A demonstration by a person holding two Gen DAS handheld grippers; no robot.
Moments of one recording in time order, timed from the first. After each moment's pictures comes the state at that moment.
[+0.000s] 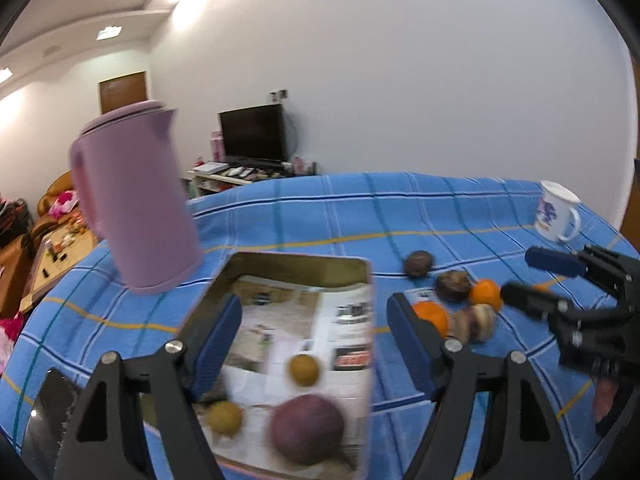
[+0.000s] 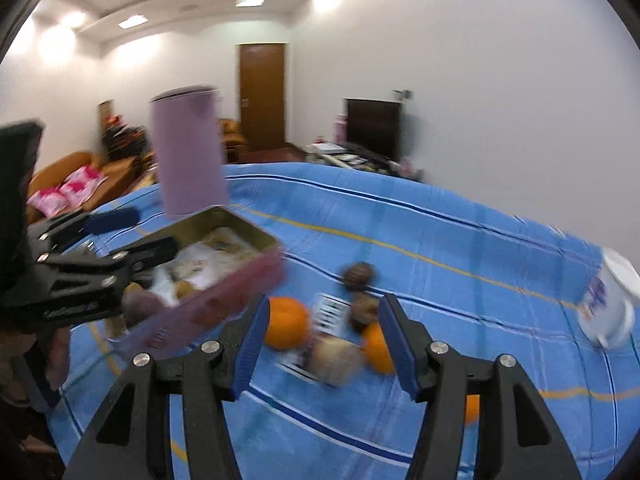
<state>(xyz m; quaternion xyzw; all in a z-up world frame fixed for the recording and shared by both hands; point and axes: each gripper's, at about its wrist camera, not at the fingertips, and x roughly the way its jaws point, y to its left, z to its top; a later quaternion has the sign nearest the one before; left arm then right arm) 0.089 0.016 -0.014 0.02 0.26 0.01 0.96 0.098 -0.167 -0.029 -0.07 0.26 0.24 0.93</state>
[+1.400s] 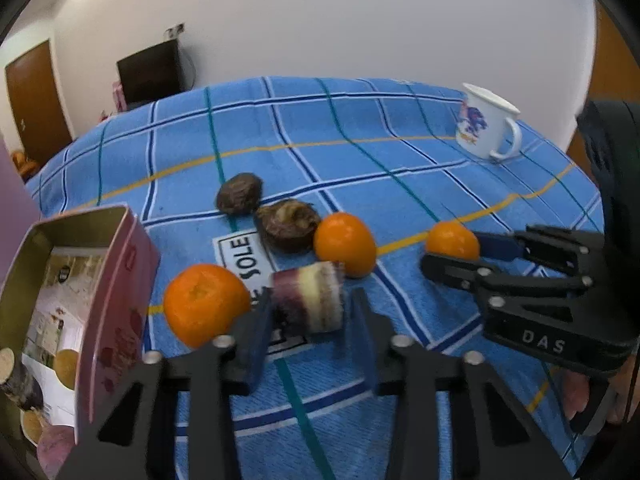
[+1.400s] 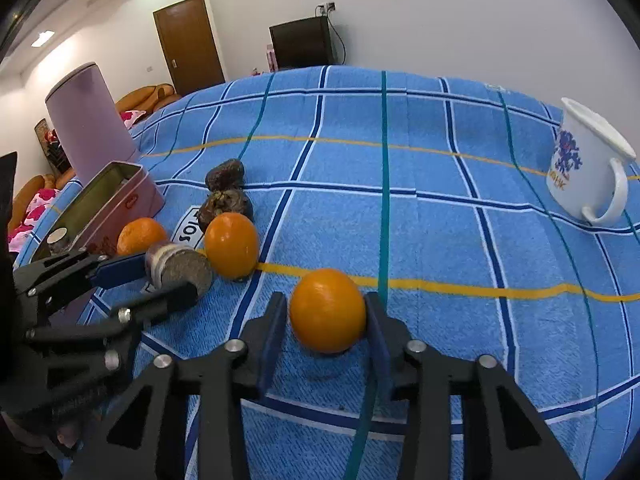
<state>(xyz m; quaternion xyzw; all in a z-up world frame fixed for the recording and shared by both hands) 0.154 -0.099 -0.069 0.02 0.40 -0.13 0.91 0.147 -0.241 -0.085 -0.01 0.42 0.17 0.89</state>
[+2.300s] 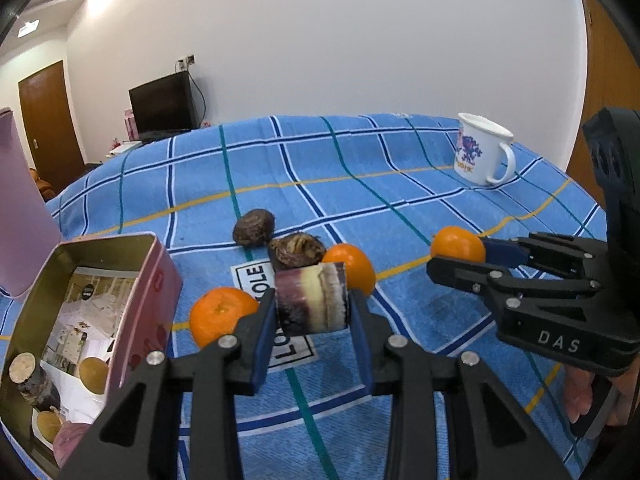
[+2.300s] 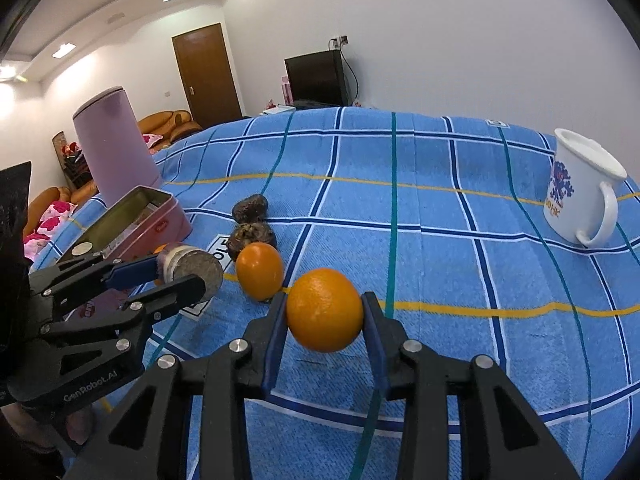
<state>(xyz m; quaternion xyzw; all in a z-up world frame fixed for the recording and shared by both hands) 0.133 -0.097 -0.053 0.04 0.34 -0.11 0.93 0.127 -0.247 -0.065 0.00 0.35 0.20 0.91</state>
